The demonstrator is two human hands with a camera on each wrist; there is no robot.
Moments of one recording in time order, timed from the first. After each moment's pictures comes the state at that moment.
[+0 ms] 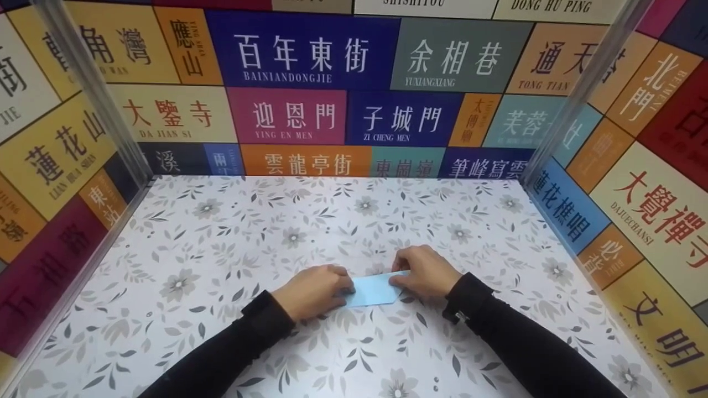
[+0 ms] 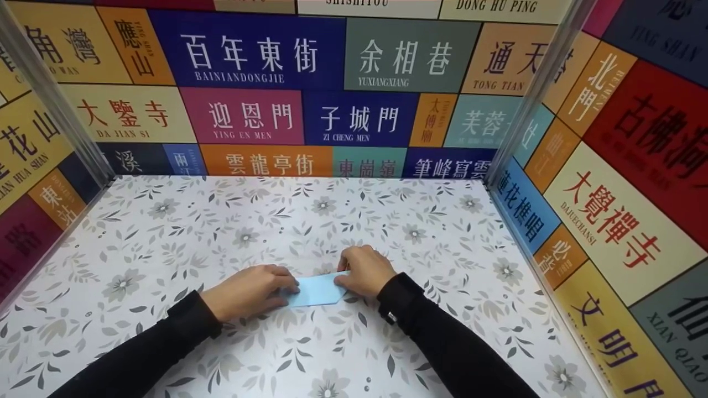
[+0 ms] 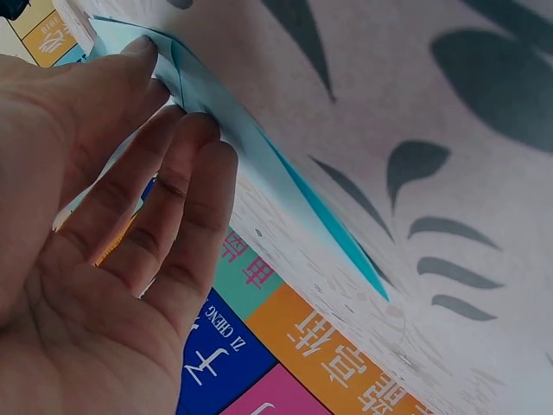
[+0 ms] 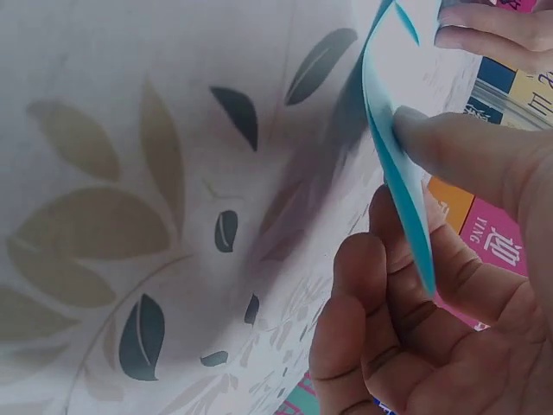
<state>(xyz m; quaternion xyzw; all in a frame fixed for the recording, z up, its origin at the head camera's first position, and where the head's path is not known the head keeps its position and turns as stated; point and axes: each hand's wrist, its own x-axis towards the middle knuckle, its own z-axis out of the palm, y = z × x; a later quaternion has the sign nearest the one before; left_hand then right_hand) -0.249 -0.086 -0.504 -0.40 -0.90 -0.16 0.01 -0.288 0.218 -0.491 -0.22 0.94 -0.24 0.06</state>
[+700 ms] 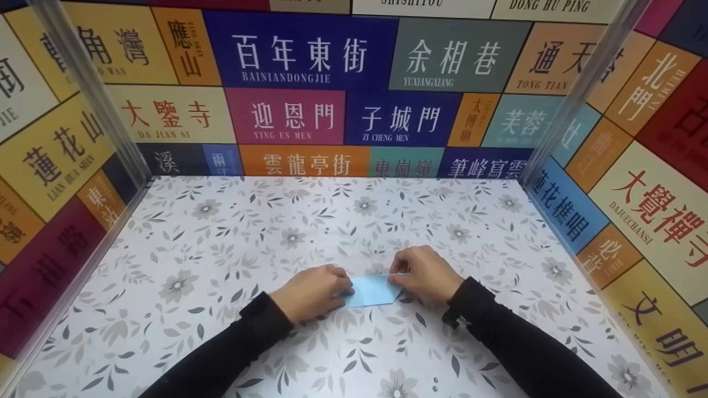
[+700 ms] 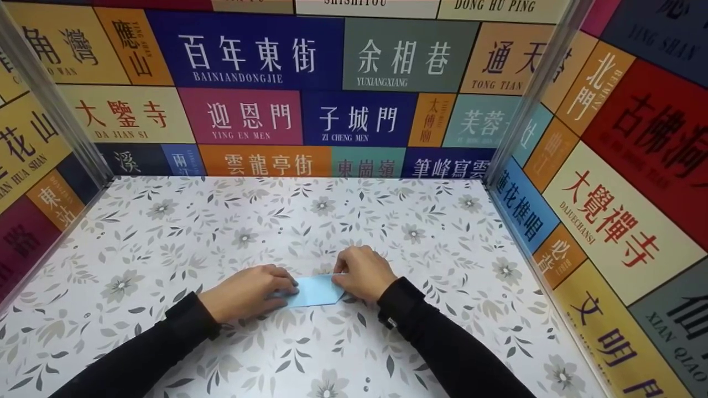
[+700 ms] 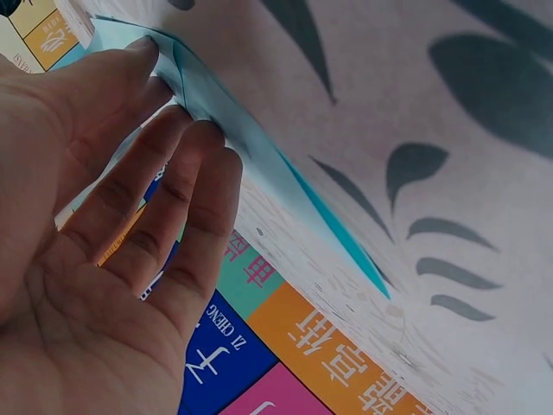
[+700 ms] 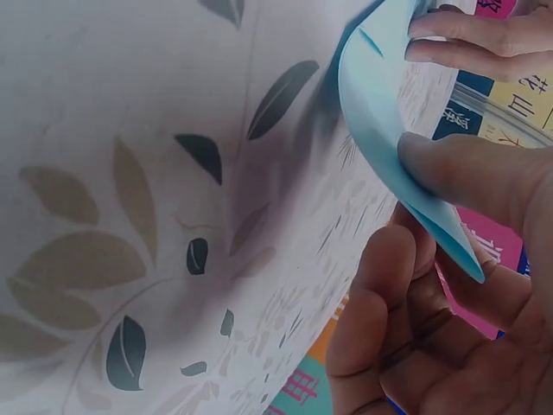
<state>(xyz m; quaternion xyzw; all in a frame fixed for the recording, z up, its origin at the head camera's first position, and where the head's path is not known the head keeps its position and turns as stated) -0.248 -0.087 -0.503 -0.40 -0.90 -0.16 0.00 -0.278 0.217 -0.487 -0.24 0.93 -0.27 0.03</state>
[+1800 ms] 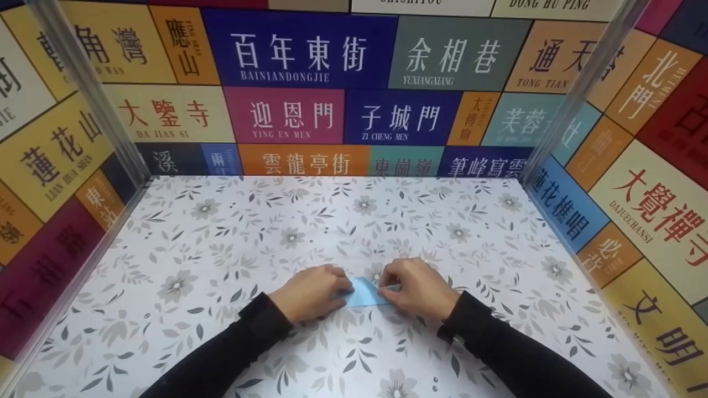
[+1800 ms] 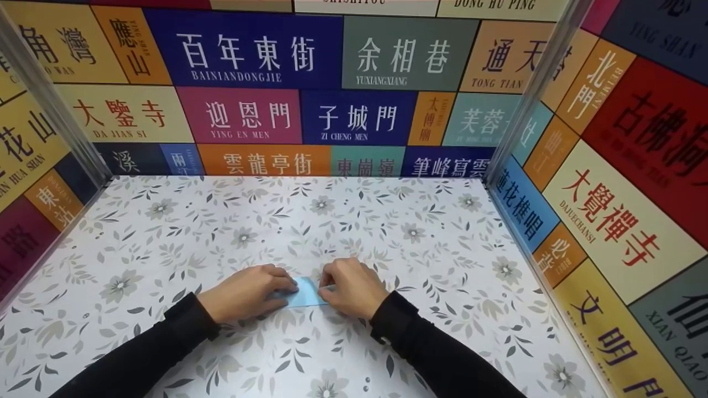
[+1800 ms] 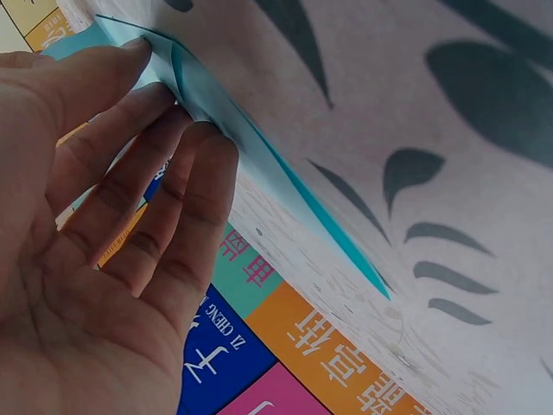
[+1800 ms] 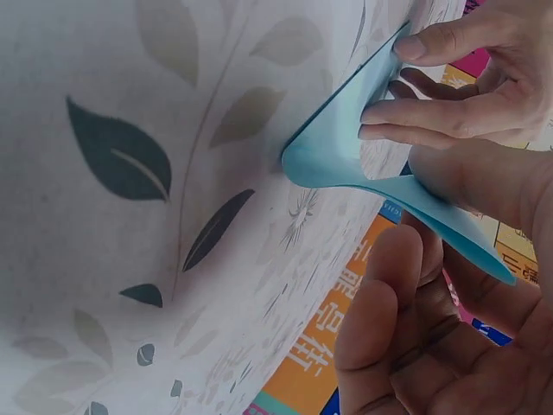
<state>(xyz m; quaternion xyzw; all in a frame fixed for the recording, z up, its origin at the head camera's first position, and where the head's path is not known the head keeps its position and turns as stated) -0.247 -0.087 -0.505 -0.41 -0.90 -0.16 0.02 -0.244 0.196 -0.488 -0.29 0.92 -0.27 -0.02</state>
